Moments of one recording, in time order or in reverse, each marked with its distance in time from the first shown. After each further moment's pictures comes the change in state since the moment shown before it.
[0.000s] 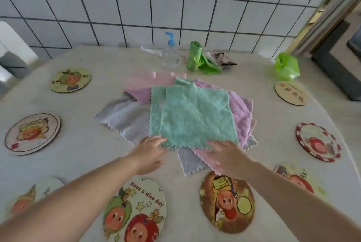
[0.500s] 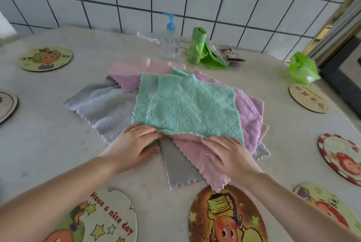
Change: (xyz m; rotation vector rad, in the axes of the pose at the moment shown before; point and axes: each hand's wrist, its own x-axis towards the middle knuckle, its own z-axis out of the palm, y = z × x) left_hand 0.063 -0.026 0.060 -0.043 0.651 0.156; right_hand 0.057 0.050 0.076 0.081 0.661 -0.059
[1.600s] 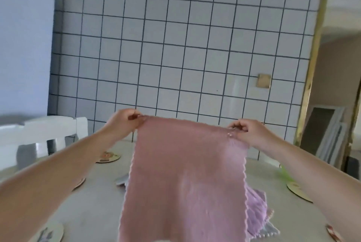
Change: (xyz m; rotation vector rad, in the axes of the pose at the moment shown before) left_hand -0.049 0.043 -0.262 -0.458 0.659 -0.394; right_hand 0.024 -0.071 -0.239 0.582 0.379 0.153
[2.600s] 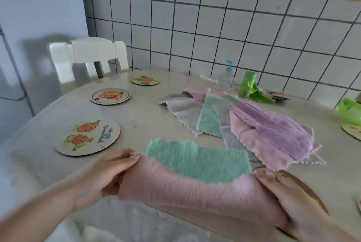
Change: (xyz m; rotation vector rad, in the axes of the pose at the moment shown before) left_hand -0.267 -0.079 -0.005 -0.497 -0.234 -0.856; right_hand -0.208 0.065 0.156 0.599 -0.149 0.580
